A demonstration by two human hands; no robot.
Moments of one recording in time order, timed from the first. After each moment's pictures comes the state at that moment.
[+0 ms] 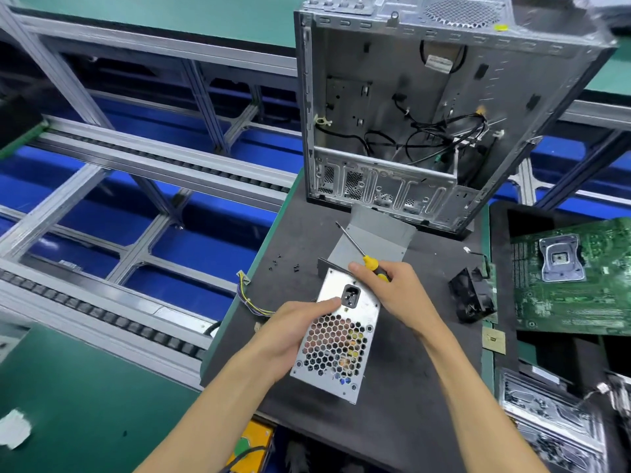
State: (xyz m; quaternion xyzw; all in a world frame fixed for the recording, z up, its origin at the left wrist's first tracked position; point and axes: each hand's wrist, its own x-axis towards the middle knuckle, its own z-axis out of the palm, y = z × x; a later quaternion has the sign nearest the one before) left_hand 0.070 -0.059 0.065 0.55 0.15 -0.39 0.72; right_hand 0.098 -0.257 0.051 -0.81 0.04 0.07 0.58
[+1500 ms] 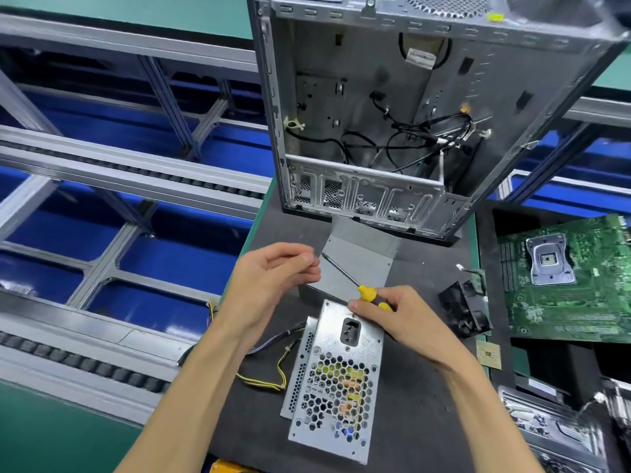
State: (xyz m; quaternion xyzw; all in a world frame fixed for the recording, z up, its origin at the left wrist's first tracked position) left_hand 0.163 -0.061 0.073 0.60 0.04 -0.15 0.78; right_hand 0.103 -0.289 0.051 -0.80 0.03 0.18 0.58
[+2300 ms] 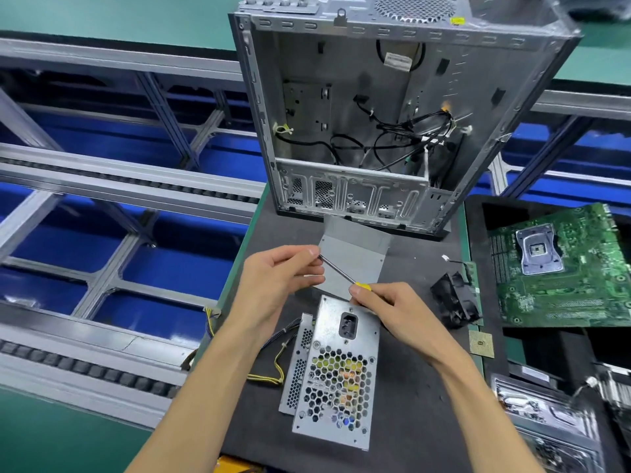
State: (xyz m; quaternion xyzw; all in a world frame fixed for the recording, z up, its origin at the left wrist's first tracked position) left_hand 0.149 -0.088 0.092 0.61 0.09 -0.16 0.77; right_hand 0.093 -0.286 0.064 -0.81 0.01 0.12 0.58
